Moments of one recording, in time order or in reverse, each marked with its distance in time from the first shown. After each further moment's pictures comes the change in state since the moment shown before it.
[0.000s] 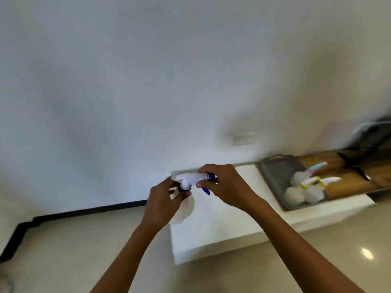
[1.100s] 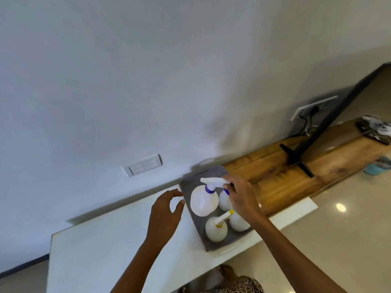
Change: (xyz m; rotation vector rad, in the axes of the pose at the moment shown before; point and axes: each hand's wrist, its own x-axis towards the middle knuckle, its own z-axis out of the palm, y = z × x) left_hand 0.203 0.158 0.479 0.139 -0.167 -0.083; right_hand 0.022 0.467 -0.333 0.007 0.419 0.446
